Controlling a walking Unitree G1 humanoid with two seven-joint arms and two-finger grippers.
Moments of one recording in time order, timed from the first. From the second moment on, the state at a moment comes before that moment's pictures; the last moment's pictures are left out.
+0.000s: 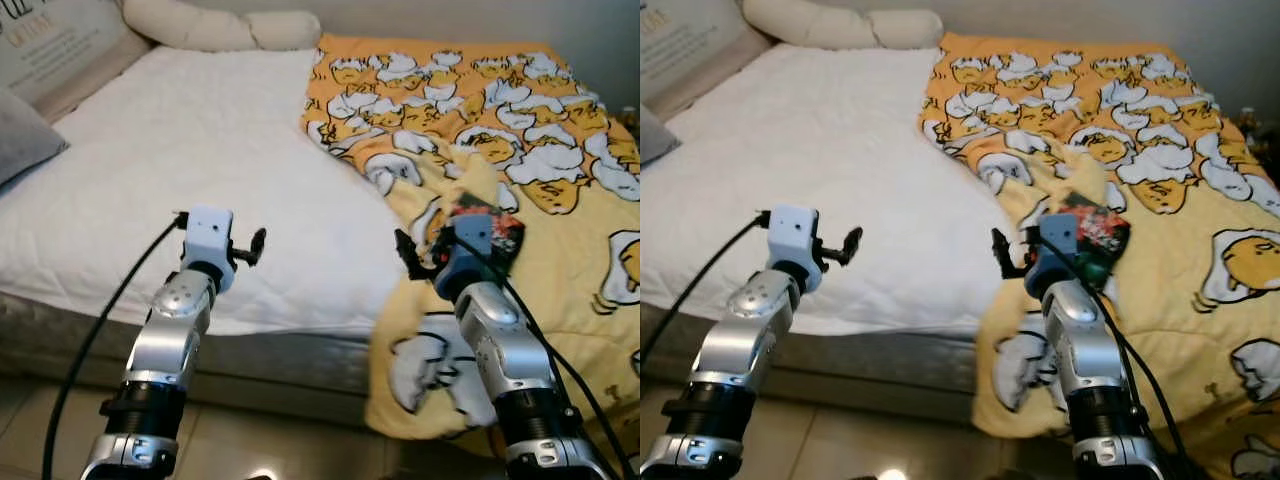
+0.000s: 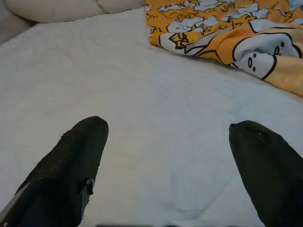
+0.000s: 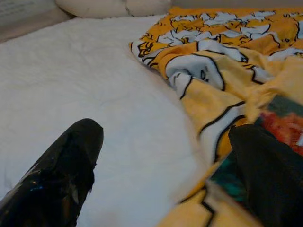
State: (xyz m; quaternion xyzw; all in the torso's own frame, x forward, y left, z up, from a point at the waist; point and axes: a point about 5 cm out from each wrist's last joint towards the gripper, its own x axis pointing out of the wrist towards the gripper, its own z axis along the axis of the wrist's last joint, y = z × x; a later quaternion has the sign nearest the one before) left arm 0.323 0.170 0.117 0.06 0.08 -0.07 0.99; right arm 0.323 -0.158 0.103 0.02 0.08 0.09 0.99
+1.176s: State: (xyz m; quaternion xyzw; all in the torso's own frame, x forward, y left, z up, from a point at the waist) left arm 0.317 0.170 0.107 0.05 0.10 -0.08 0.99; right arm 0.319 -0.162 0.094 0.01 0.09 0.08 0.99
